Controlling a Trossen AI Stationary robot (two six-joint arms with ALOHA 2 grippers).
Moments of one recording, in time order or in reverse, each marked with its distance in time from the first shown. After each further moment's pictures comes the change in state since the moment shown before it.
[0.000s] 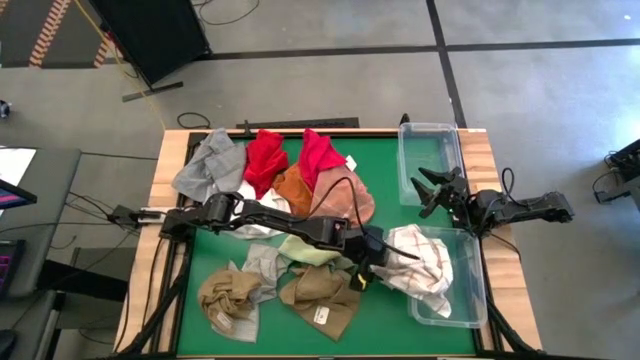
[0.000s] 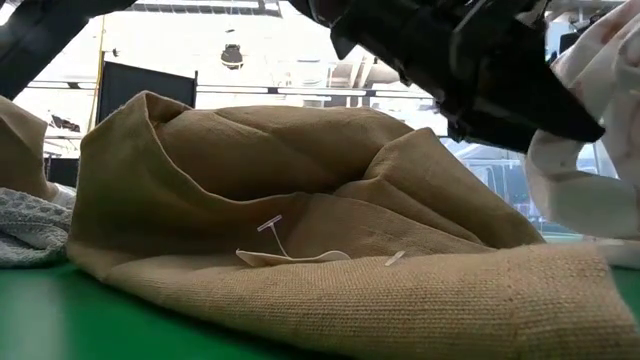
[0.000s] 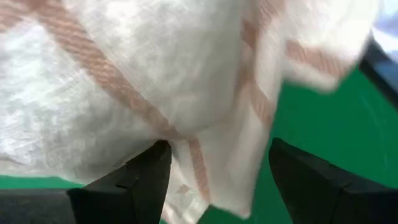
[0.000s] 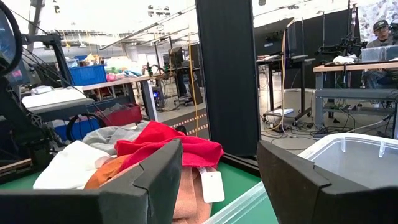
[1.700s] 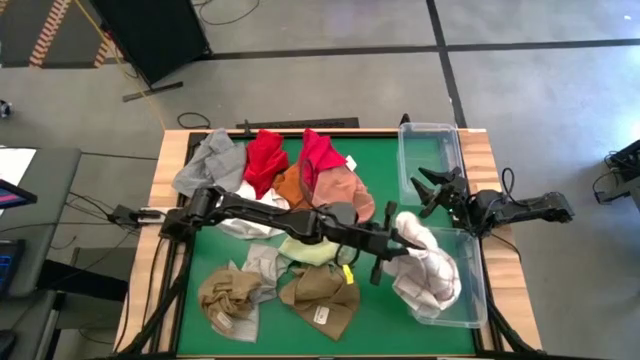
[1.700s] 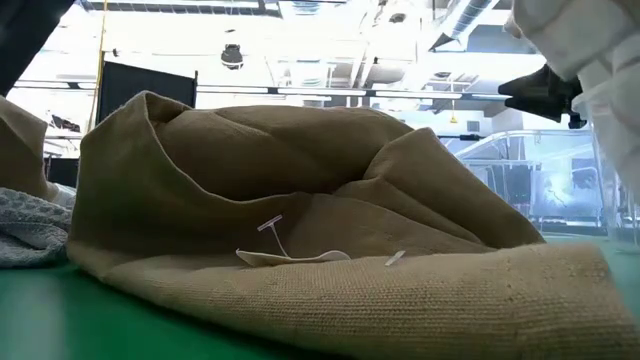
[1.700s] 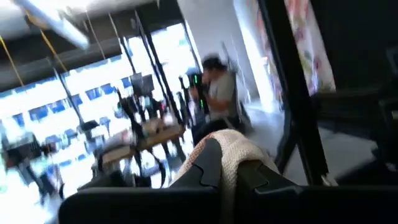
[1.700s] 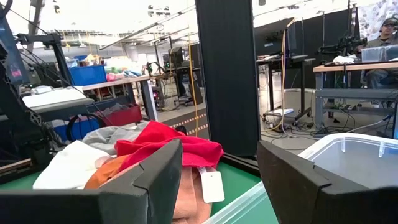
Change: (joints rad) left arm -0.019 -0.139 -0.019 0.752 -0.028 0.257; right arm 0.000 0.000 0.000 0.000 0.000 0.000
